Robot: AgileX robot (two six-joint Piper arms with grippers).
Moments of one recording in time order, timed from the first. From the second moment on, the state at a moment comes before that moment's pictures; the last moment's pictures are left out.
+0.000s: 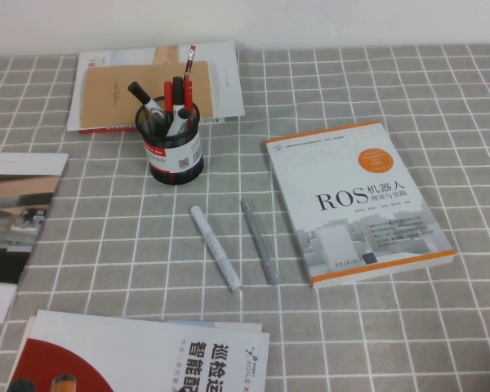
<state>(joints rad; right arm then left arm) -0.03 0.01 0.03 0.14 0.38 0.06 -0.05 0.13 -0.10 -0.27 0.32 -0.34</state>
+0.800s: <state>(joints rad) -0.03 0.01 0.03 0.14 0.38 0.06 -0.19 1.17 -0.71 -0.50 0.68 0.25</state>
